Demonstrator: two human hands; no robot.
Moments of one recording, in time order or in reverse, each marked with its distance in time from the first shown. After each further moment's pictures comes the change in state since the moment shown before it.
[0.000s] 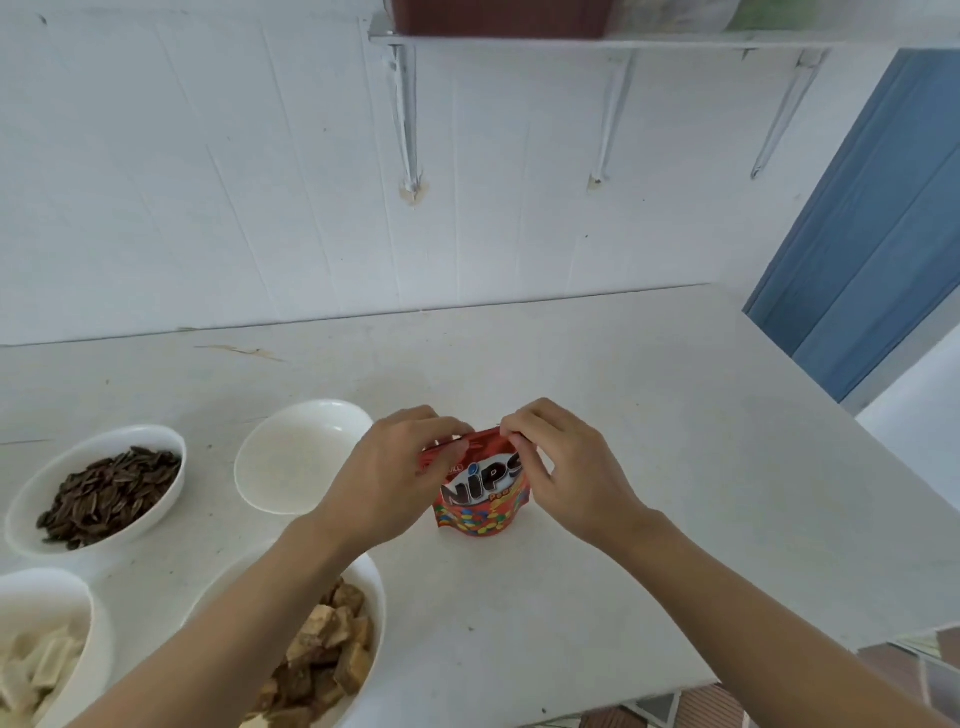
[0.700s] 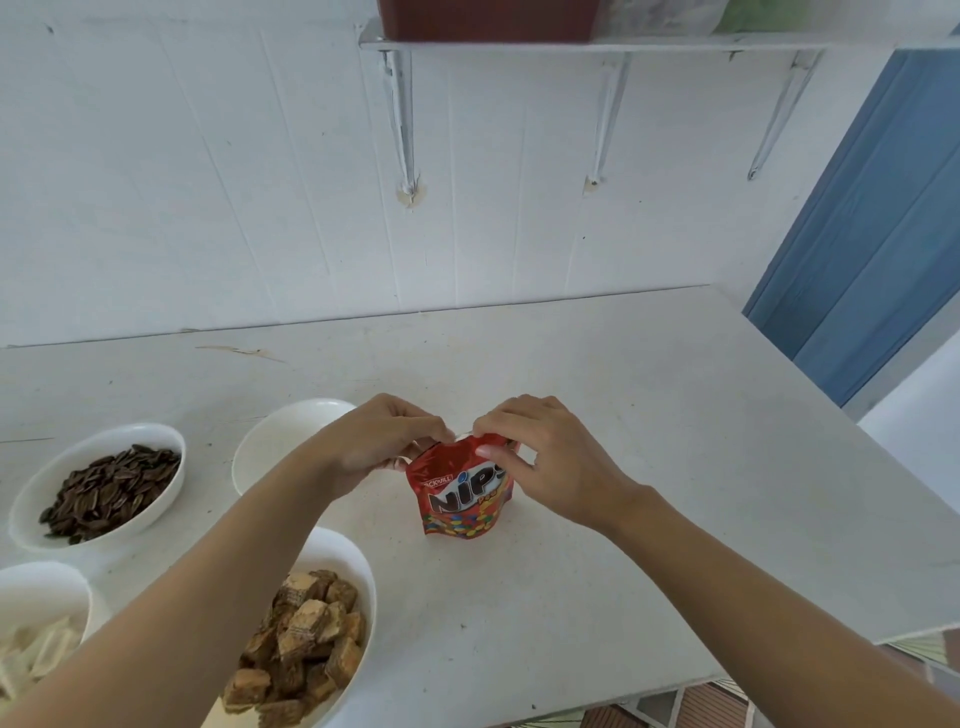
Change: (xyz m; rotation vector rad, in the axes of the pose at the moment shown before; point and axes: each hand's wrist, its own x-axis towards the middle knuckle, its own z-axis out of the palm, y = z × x) left_hand 0.030 0.002 -0.026 -0.576 -0.426 -0.576; right_hand 0.017 -0.004 -0.011 0.013 -0.168 -0.064
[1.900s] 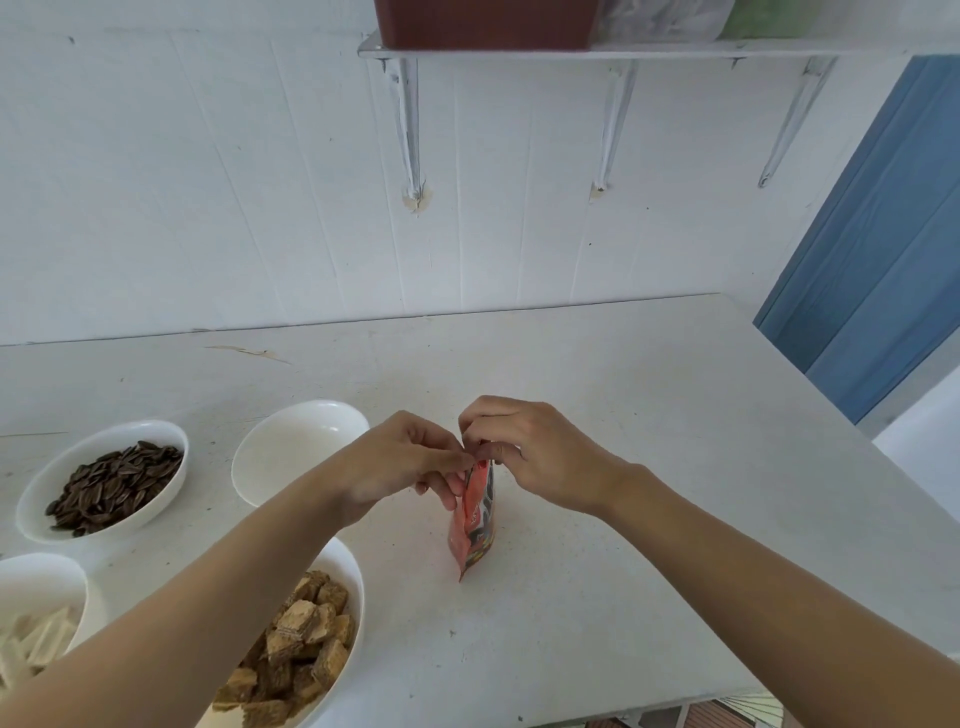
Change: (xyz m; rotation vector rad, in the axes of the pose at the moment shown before) left_hand -0.013 0.005 0.025 0.013 -0.038 0.116; right_hand 0.018 0.007 -0.012 0.225 -0.181 -0.141
